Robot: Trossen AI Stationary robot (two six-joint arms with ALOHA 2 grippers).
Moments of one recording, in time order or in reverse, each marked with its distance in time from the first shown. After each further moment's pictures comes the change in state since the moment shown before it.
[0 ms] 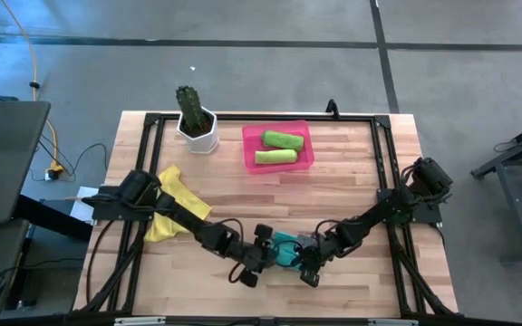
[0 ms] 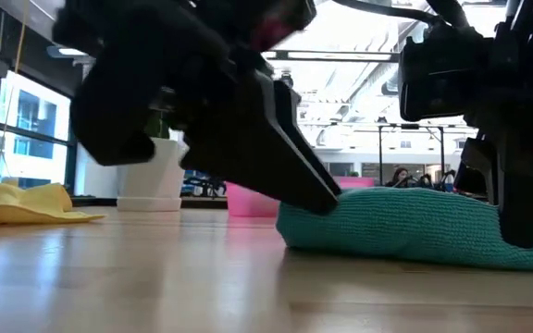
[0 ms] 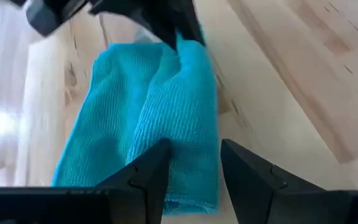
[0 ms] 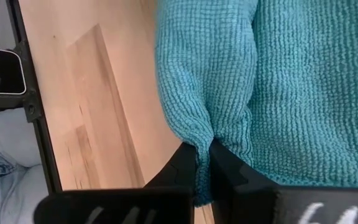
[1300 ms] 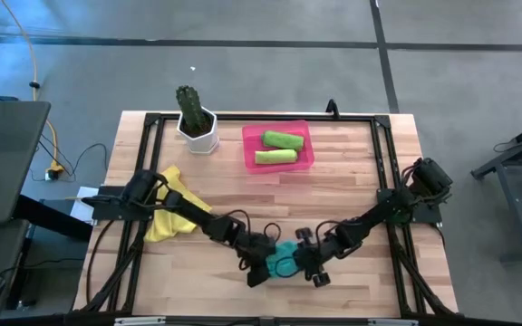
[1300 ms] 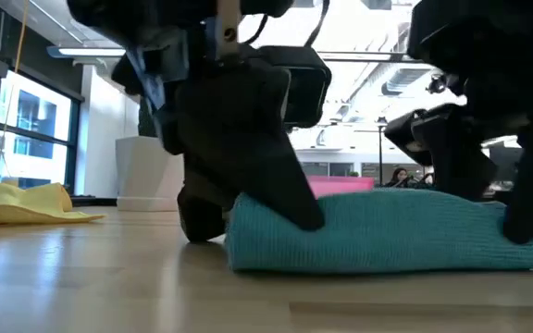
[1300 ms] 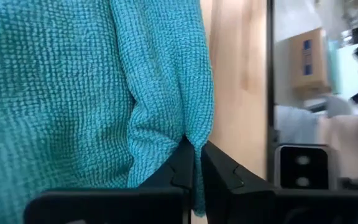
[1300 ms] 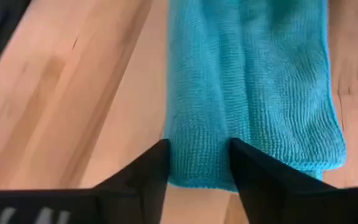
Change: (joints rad) left arm 0.056 0.078 -0.004 0.033 0.590 -0.878; right arm 0.004 -0.002 0.017 -0.012 0.096 -0.753
